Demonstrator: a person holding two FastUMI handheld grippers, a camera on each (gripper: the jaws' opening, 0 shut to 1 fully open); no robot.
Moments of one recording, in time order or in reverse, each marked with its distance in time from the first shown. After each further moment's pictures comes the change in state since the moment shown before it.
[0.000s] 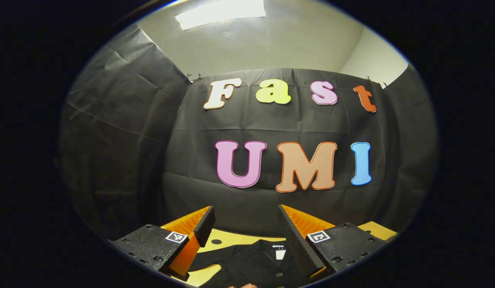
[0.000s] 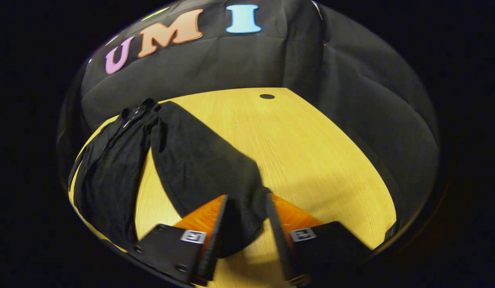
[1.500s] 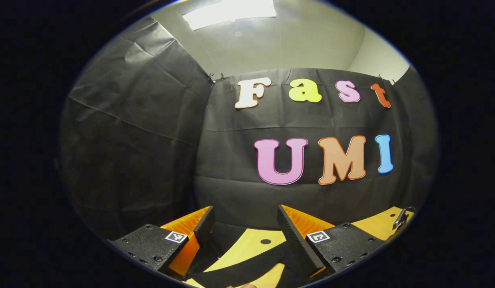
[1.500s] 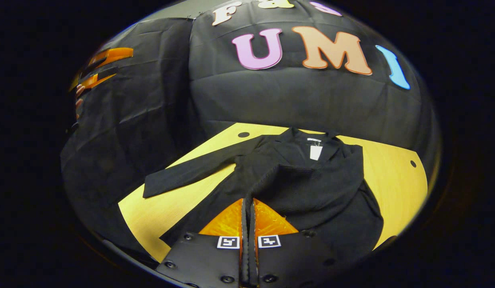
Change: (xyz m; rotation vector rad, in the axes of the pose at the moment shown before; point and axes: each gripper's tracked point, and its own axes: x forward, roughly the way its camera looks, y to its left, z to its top) left arm -0.019 0.243 -0.001 0.092 0.003 0.097; right arm -0.104 0.495 0.035 -0.368 -0.151 0.530
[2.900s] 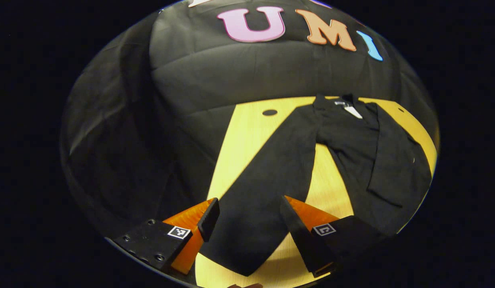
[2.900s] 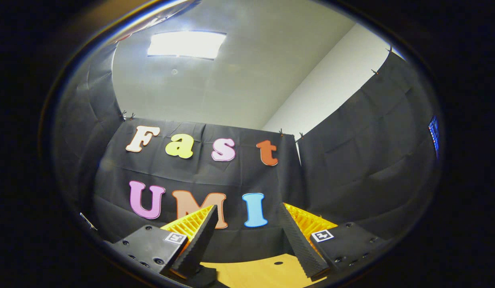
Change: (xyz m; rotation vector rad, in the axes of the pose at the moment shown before) left arm -0.030 0.033 -0.384 0.236 0.893 -0.223; right arm -0.473 -0.165 0.155 0.089 -1.099 -0.894
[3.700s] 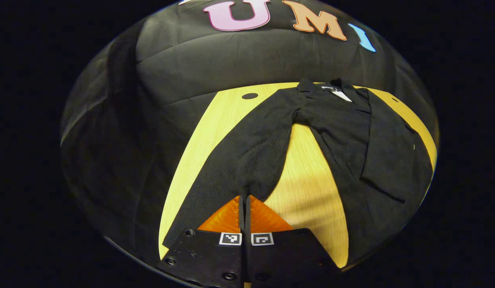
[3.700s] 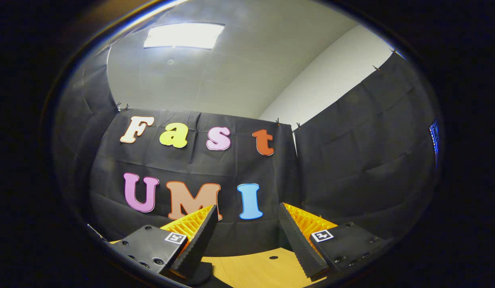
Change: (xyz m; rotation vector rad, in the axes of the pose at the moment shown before) left arm 0.013 -0.049 -0.002 0.006 -0.004 -0.049; right arm 0.017 0.008 -0.026 -0.028 0.119 0.002
